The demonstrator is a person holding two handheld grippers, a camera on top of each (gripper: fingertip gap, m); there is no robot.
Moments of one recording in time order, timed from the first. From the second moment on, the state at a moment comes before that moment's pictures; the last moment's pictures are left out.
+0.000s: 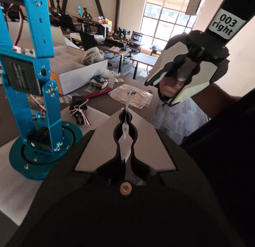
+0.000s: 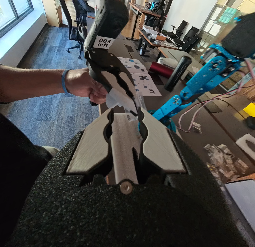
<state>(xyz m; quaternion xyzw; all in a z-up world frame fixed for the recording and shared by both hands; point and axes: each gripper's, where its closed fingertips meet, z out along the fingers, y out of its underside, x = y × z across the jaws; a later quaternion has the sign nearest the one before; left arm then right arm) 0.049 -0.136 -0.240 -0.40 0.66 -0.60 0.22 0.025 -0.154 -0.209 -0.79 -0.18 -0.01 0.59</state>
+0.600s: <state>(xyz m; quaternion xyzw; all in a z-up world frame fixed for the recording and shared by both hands) 0.078 -0.078 -0.236 -0.33 0.67 -0.66 0.11 0.061 -0.062 -0.215 -0.80 -0.12 -0.02 0.59</state>
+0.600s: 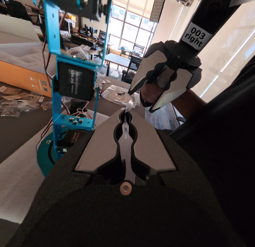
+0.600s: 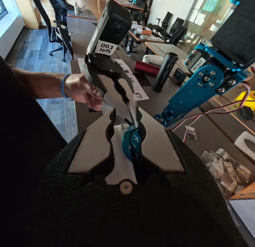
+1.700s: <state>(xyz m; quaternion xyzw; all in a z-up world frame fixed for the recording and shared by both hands) 0.069 -0.065 -0.253 -0.30 0.69 -0.66 0.08 0.059 -0.057 -0.225 -0.81 -0.09 -0.07 0.57</state>
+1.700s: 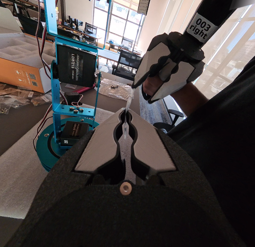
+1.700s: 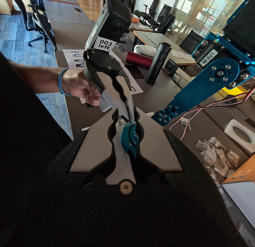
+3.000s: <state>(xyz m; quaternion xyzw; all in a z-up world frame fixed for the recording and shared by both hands) 0.052 -0.079 -0.256 -0.24 0.74 -0.62 0.11 0.062 -0.069 -0.223 -0.81 -0.06 0.06 0.59</state>
